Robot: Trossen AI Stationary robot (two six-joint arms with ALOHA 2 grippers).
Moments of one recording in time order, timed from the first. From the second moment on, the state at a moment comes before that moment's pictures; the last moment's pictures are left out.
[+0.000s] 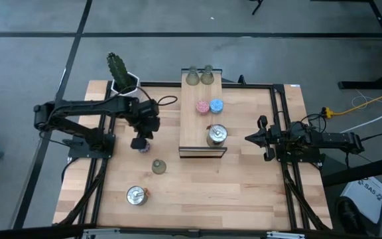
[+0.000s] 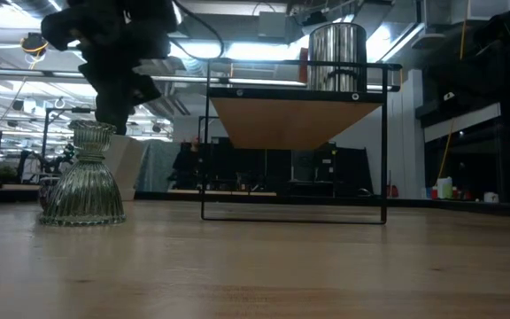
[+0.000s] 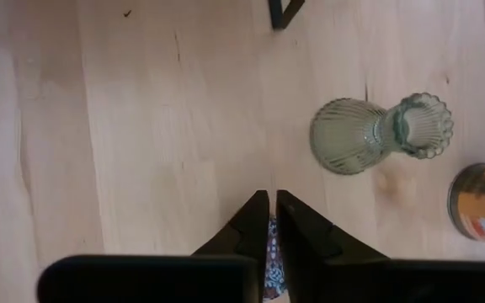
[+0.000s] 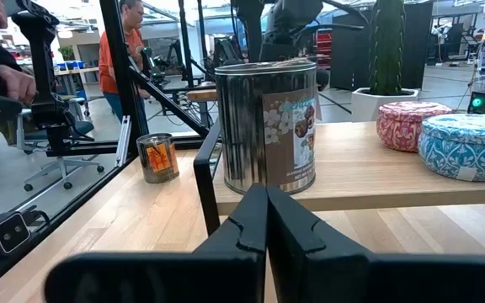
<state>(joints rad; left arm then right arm) 0.25 1.24 0.95 -0.95 0.26 0.27 0.03 0.00 0.01 0.02 -0.05 0.09</state>
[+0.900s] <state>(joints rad) 0.22 1.17 0.84 -0.94 0.20 0.25 0.03 0.00 0.01 0.02 -0.05 0.09</state>
